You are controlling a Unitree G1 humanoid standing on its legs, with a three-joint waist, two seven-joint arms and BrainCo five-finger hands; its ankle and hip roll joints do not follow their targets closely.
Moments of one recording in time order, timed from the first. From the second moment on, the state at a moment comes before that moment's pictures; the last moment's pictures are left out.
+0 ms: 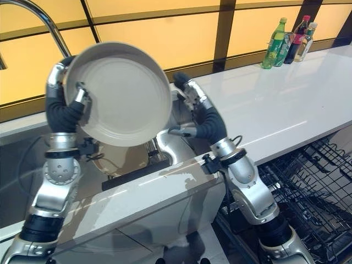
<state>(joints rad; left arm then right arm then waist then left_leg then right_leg) -0.28 0.47 -0.10 -0.23 -0.07 -0.28 0.41 -0.33 -0.42 0.32 -0.43 0.50 -0.03 -0.02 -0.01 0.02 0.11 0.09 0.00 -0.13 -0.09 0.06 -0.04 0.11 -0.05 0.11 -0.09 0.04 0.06</state>
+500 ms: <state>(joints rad) -0.28 0.46 -0.12 -0.26 0.07 -0.29 0.49 -0.37 -0.37 0.36 -0.43 0.72 0.02 -0.08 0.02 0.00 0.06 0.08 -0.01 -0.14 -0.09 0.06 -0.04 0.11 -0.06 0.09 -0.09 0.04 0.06</state>
